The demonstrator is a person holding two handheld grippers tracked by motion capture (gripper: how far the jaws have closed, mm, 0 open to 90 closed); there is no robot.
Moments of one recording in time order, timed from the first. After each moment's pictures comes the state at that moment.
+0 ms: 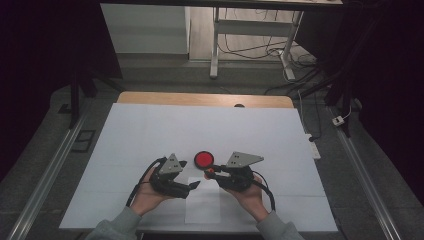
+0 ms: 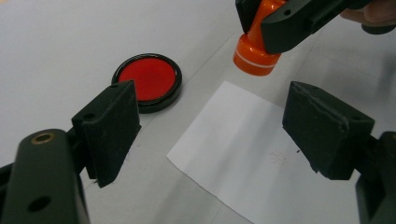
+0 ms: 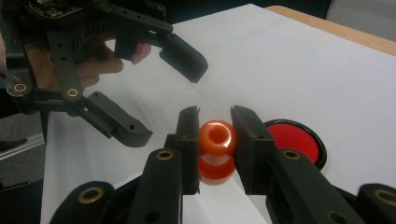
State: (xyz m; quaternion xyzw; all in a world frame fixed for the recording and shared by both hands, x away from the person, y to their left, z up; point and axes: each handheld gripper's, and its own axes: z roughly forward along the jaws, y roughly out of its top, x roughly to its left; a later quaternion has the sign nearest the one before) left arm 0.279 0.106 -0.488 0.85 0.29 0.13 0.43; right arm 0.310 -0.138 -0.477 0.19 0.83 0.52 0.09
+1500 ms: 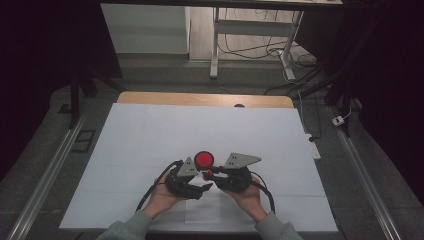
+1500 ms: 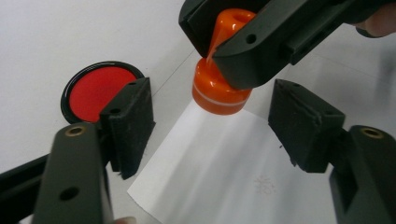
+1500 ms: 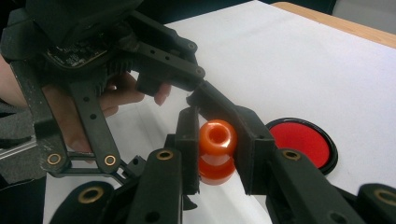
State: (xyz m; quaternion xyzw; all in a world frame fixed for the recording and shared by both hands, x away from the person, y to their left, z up) left arm 0.286 0.070 -0.501 0.86 0.27 0.12 0.42; right arm 0.310 -0.134 -0.480 0.19 0.83 0.52 0.08
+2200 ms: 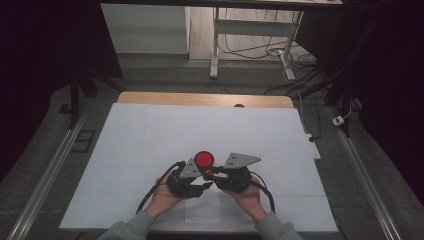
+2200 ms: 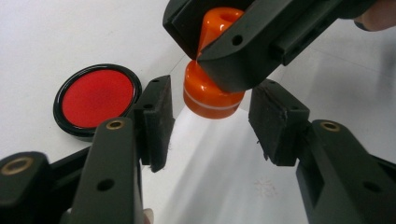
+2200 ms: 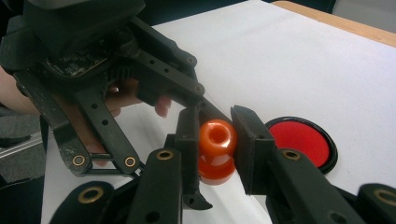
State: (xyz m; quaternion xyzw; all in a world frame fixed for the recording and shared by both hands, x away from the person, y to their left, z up) left arm 0.286 0.066 -0.504 0.87 0.25 0.12 0.41; right arm 0.310 -0.133 -0.481 0.19 0.83 0.51 0.08
